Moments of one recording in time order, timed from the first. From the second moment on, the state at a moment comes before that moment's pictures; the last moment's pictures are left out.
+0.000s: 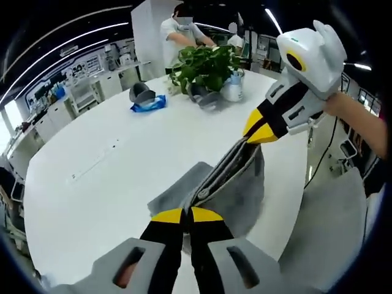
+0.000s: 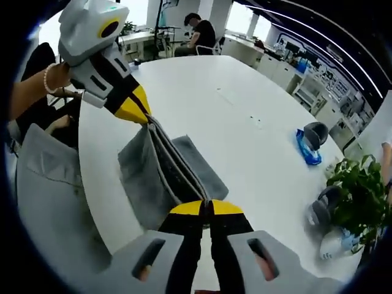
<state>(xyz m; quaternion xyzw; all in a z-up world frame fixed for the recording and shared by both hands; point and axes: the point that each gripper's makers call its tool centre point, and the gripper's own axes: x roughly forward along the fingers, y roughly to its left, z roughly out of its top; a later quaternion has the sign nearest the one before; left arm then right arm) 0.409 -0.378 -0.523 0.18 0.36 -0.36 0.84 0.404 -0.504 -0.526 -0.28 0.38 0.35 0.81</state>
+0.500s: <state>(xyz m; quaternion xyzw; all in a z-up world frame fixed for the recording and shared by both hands) 0.442 -0.379 -0.587 0.15 0.40 -0.33 0.84 0.444 -0.506 -0.596 -0.24 0.42 0.35 0.80</state>
